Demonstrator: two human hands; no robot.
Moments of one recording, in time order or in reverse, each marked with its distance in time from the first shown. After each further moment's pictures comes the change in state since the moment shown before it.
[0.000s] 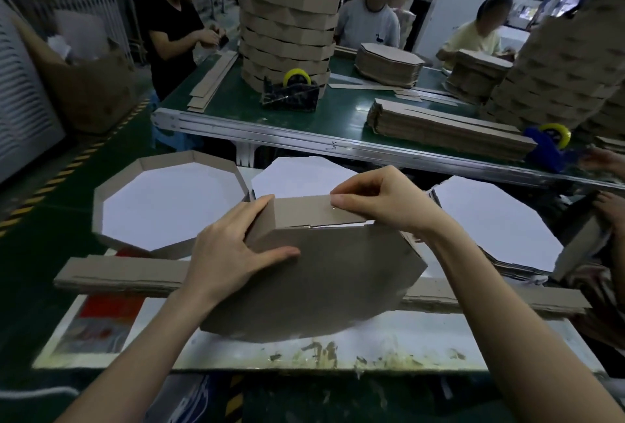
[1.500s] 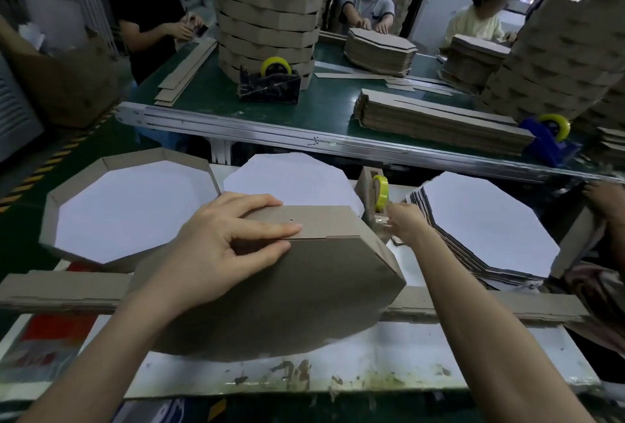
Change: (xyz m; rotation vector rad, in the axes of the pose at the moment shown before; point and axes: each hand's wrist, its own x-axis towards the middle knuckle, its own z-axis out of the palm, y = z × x) left_hand 0.047 0.040 0.014 -0.118 -0.184 0.188; right_hand 0.056 0.219 -0.042 0.452 0.532 0.863
